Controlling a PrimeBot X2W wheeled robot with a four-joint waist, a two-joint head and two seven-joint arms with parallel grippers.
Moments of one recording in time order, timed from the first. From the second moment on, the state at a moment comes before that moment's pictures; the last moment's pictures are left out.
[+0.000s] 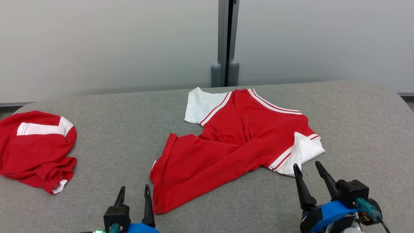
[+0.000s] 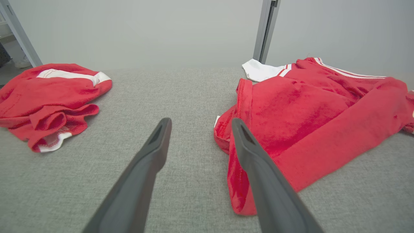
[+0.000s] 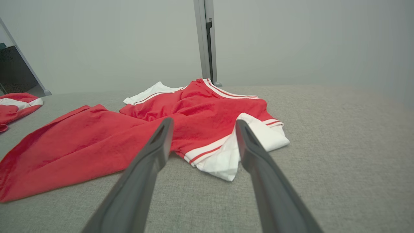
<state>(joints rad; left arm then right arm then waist) -0.04 0.05 -0.22 0.49 -0.18 0.13 -0.26 -0.14 -0.05 0.06 0.45 0.14 0.13 -0.26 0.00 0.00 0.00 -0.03</state>
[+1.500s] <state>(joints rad) -0.15 0.04 -0.39 0.71 -0.34 0.06 -0.27 -0.29 -0.05 0.00 0.55 0.14 0.13 -0.26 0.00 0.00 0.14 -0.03</state>
